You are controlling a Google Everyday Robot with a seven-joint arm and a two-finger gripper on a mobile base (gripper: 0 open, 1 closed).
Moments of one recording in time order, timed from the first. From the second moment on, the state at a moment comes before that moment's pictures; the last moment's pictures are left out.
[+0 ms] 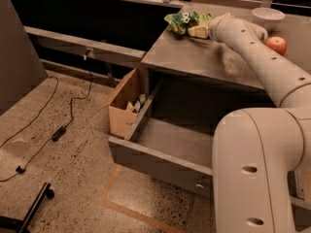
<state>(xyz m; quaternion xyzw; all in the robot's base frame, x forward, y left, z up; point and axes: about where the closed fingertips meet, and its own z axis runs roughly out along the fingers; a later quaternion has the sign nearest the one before) 0.959 -0.231 0.876 -0.18 0.77 -0.03 0.62</state>
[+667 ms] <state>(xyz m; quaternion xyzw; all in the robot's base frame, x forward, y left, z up) 0.966 -0.226 0.871 -0.19 0.76 0.00 0.62</state>
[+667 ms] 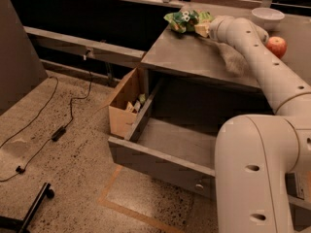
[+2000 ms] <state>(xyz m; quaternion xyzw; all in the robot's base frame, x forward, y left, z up) 0.889 -0.246 0.921 -0.25 0.78 0.01 0.57</state>
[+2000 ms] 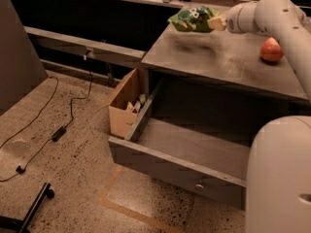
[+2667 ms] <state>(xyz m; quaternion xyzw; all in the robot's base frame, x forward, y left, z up) 0.761 -0.237 0.964 -0.27 0.79 0.04 0.55</state>
